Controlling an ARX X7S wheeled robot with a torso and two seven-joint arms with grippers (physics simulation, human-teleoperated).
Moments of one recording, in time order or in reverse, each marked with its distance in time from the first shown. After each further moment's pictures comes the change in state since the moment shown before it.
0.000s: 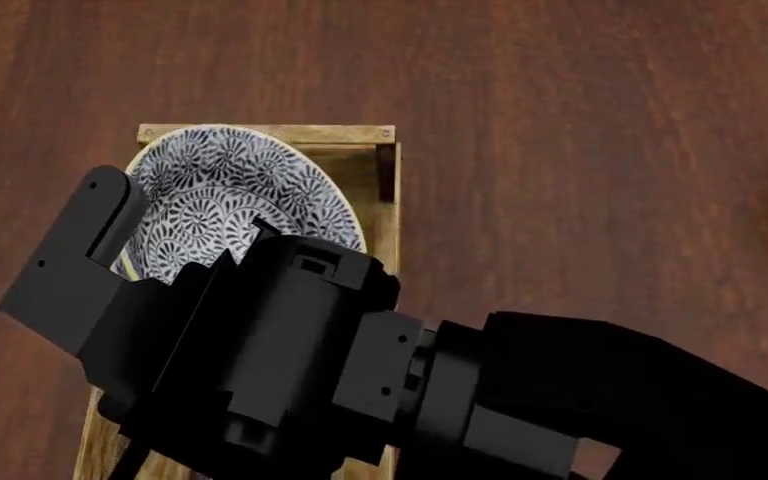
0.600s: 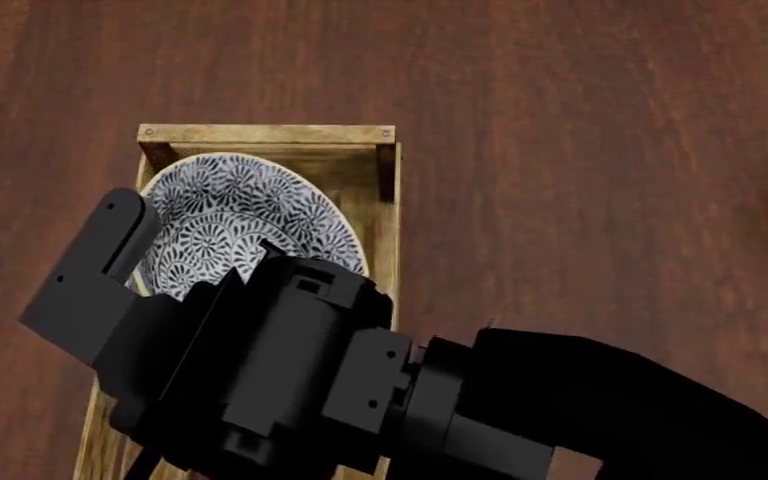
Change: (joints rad) left arm 0.003 -0.004 -0.001 -0.002 -0.005 0.004 -0.003; right arm -0.036 -0.019 -0.044 0.069 -0.037 -0.048 -0.056
